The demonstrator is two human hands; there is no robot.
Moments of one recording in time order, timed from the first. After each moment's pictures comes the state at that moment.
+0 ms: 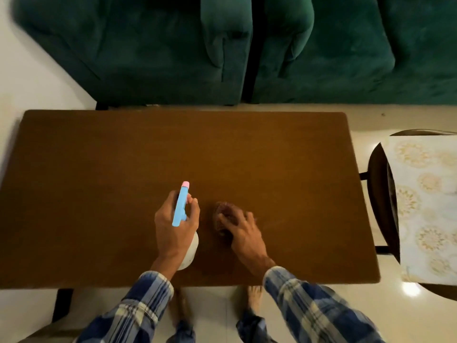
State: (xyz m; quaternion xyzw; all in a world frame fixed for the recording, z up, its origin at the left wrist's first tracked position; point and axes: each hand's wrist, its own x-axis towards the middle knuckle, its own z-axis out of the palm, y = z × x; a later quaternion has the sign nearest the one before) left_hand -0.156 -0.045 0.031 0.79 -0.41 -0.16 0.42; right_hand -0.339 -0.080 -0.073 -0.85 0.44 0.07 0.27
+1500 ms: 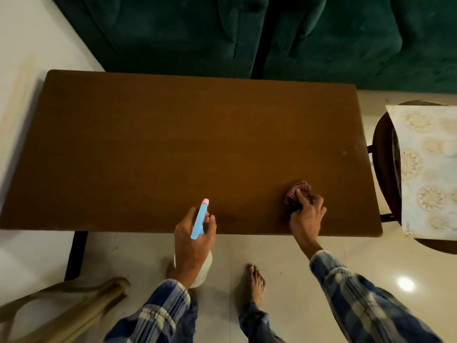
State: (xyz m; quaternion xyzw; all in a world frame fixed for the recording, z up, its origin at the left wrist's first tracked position) left_hand -0.198 0.117 -0.012 0.78 -0.43 -0.21 0.41; right_hand -0.445 -0.025 -0.068 -0.59 0.76 -0.08 0.28
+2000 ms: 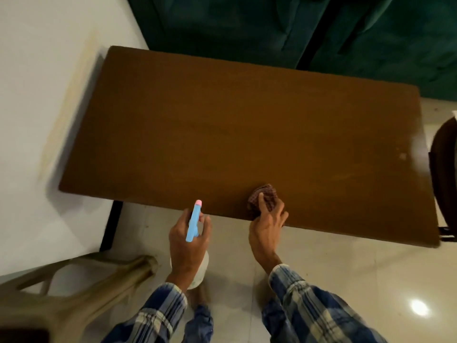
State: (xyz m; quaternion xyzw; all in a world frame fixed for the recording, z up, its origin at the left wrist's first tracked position) left_hand -0.098 0.219 -0.025 0.83 -0.36 -0.14 0.41; right_hand -0.246 0.113 -0.080 -0.68 0.68 -0.05 0.28
